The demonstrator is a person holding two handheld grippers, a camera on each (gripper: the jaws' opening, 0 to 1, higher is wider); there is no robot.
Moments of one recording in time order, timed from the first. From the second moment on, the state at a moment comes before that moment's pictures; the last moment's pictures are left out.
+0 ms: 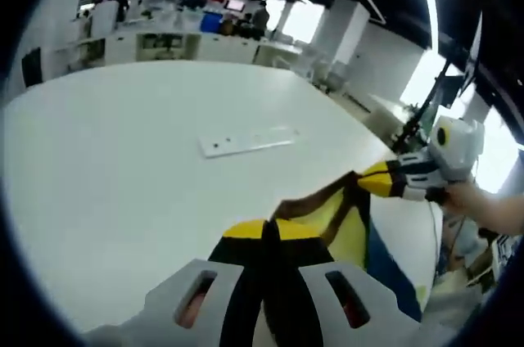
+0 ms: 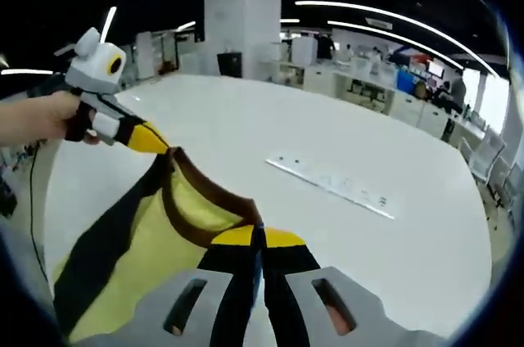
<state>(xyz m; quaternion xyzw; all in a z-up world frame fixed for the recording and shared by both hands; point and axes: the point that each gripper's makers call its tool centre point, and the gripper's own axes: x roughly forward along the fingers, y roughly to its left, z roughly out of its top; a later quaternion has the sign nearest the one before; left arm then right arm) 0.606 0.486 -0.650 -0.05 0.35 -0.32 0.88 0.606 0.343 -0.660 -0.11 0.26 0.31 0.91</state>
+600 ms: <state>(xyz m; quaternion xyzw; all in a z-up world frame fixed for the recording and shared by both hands) 0.636 0.484 -0.697 0.04 0.37 -0.33 0.87 0.640 0.335 -0.701 -0.09 0.30 0.30 0.90</state>
